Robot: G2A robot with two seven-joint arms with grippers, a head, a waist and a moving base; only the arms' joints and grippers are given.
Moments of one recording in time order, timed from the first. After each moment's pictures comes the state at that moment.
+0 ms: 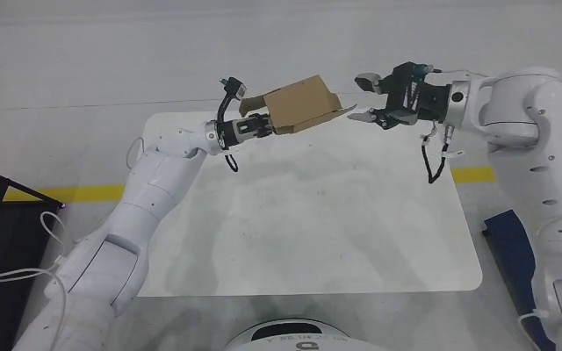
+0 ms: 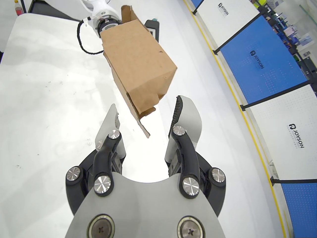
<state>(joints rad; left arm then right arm) 0.65 -1.30 -0.82 -0.79 -0.68 -0.75 -1.07 -0.82 -0.81 1.24 -1.68 -0.83 -1.01 0.45</state>
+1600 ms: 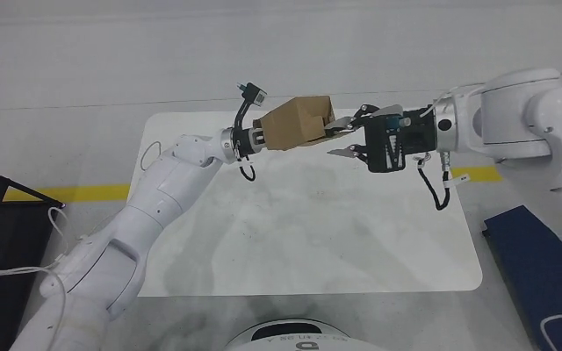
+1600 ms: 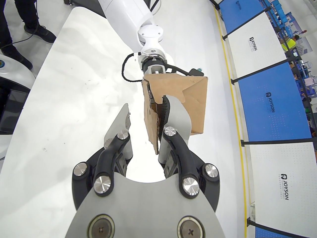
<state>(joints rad) 0.64 -1.27 -0.63 -0.89 -0.76 -0.83 -1.00 -0.63 -0.65 0.93 -1.92 -0.73 -1.01 0.44</state>
